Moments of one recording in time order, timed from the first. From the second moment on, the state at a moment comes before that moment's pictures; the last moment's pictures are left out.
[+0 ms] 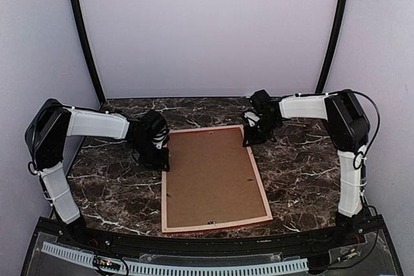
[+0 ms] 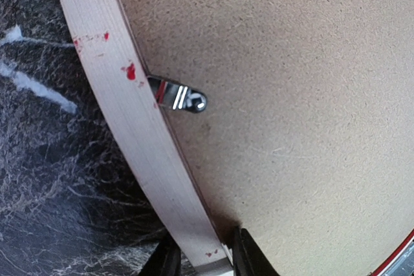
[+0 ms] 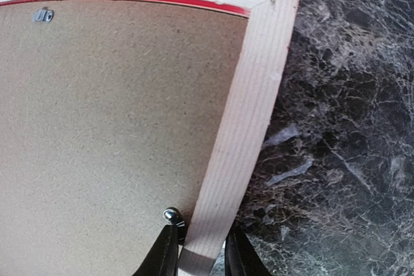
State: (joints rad) left arm -0.59 1.82 1.13 -0.61 0.16 -0.43; right arm 0.51 2.11 1.53 -0.61 -0.18 0.17
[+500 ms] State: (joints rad) left arm -0.59 1.82 1.13 -0.61 0.15 -0.43; right arm 0.48 2.12 1.54 -0.61 -0.30 0.13
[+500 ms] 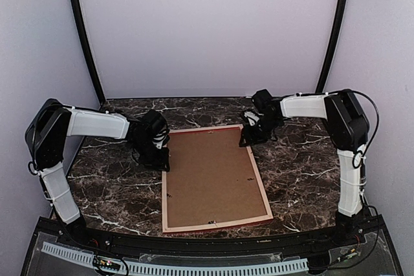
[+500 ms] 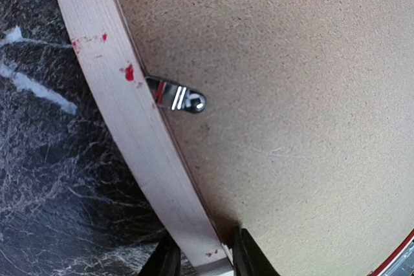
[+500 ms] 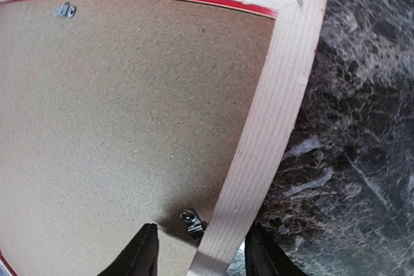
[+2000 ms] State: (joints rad) left arm -0.60 1.83 1.14 -0.61 0.13 -0.48; right arm 0.72 1.72 1.01 -0.52 -0.04 0.37
